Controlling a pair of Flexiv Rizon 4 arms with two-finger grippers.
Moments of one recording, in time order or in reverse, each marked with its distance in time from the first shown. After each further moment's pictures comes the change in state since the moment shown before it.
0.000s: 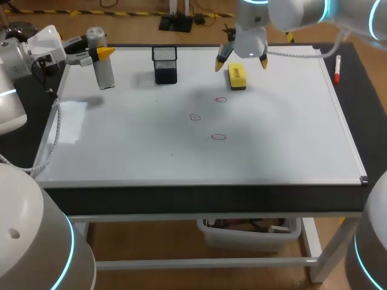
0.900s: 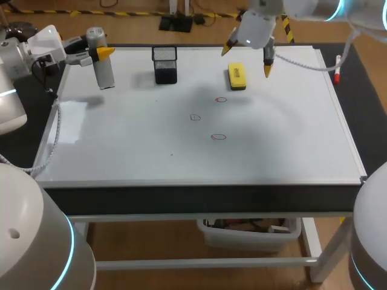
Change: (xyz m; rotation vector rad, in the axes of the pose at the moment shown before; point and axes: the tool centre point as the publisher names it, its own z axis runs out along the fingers) left arm 0.000 0.000 0.000 0.000 0.000 0.000; right arm 0.001 0.013 -0.024 -0.119 -0.135 0.546
